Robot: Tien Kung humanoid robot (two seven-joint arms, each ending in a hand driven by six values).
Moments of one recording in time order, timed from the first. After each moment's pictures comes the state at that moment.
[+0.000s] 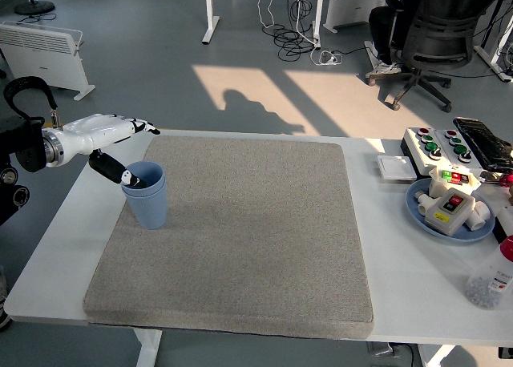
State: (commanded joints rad) left arm -0.98 0.69 -0.71 -1.05 1.82 -0.31 -0.12; right arm 0.09 -0.18 0.50 0.18 -0.36 -0.29 -0.17
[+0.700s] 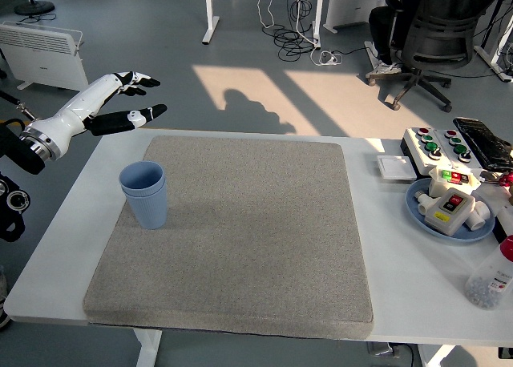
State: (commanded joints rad) left arm -0.69 0.59 -1.09 -1.26 1.35 -0.02 -0.05; right arm 0.10 -0.18 0.52 0.18 -0.37 -0.30 -0.17
